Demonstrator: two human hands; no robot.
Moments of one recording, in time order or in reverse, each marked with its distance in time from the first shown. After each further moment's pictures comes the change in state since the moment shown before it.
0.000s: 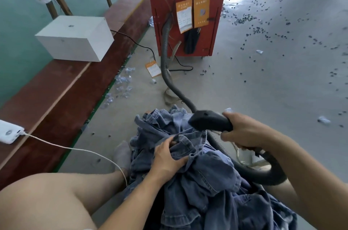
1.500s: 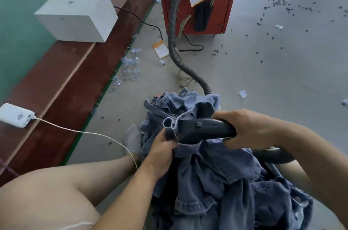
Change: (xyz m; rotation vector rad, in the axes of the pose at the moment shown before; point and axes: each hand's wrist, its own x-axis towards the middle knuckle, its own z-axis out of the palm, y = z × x) left_hand -0.011 -0.014 -0.026 -1.007 -0.132 -0.063; right_hand -0.006 -0.037 0.025 -0.211 -0.216 -0.323
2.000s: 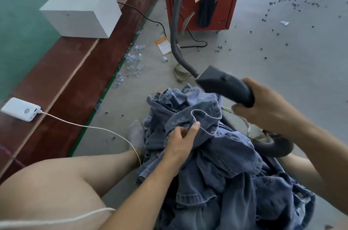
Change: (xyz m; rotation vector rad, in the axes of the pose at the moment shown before) left_hand -0.006 -0.005 0.032 0.639 0.272 -0.282; right_hand -0.008 0.007 -0.007 0.149 0.549 0.161
